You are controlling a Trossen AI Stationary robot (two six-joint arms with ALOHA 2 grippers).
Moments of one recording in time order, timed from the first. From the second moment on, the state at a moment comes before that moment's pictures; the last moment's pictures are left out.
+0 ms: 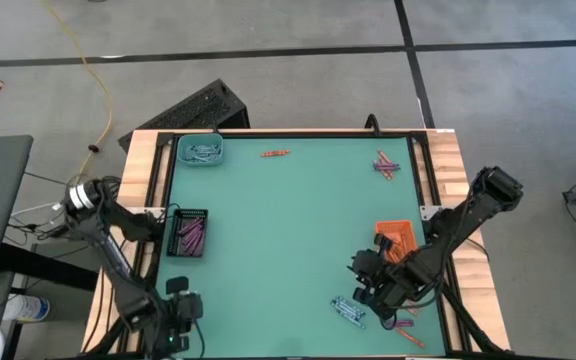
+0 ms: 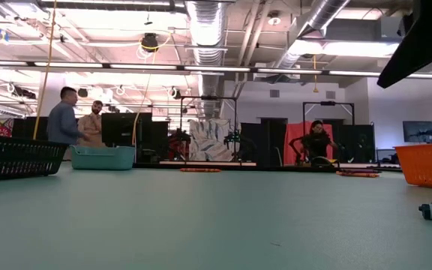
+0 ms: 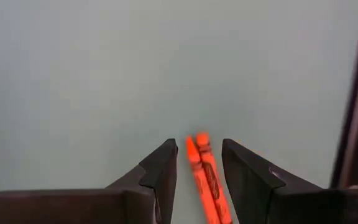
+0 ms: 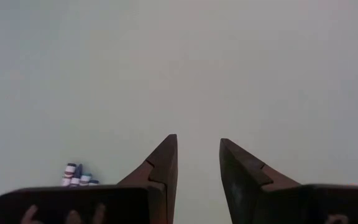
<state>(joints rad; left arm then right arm) -1.08 1.61 0.99 -0.67 -0.25 -1.26 0.75 1.52 1.04 -0.81 0.70 1.03</state>
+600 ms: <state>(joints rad) -1.21 1.85 1.17 -0.87 -0.25 -1.52 0.78 1.52 1.04 -0.78 0.72 1.01</state>
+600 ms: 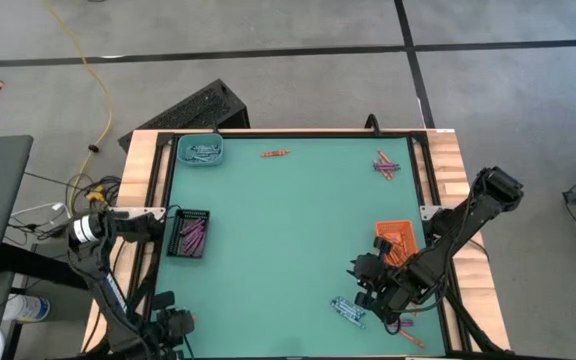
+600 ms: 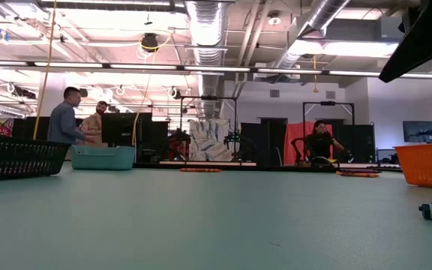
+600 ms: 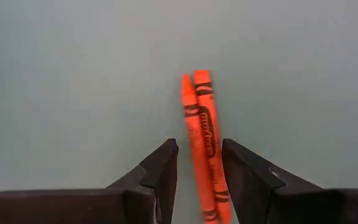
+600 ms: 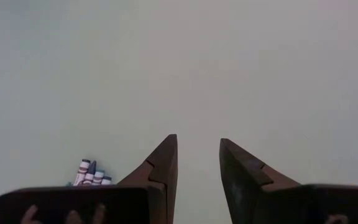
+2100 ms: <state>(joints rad) -1.14 1.89 1.17 -0.83 -0.25 -1.38 0.78 1.52 1.04 -0.74 0.73 0.98</state>
